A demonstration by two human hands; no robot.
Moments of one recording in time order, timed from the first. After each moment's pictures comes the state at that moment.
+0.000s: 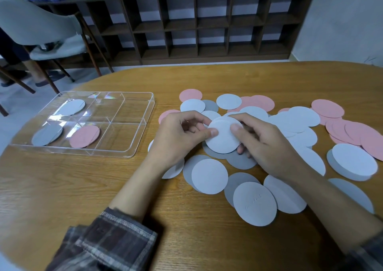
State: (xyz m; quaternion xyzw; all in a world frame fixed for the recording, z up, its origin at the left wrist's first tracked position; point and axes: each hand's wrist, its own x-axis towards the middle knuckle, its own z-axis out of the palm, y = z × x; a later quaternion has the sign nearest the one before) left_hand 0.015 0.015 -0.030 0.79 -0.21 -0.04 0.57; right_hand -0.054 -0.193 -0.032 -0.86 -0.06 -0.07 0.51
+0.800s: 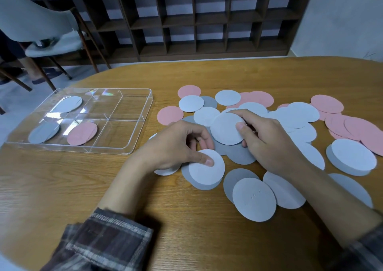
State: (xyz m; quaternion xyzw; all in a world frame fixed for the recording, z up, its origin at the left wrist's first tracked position) left_hand 0.014 0.029 -0.023 0.84 -0.29 -0.22 0.40; right_hand -0.053 -0.196 -0.035 -0.90 -0.06 -0.11 0.41
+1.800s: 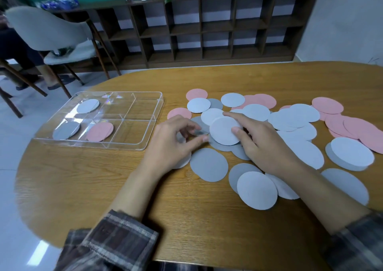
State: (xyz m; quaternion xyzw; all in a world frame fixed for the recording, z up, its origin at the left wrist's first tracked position) left_hand -0.003 0.051 -0.046 0.87 -0.26 0.12 0.41; right_hand -0.060 -0.181 -0.036 -0.91 -0.10 -0.11 0.39
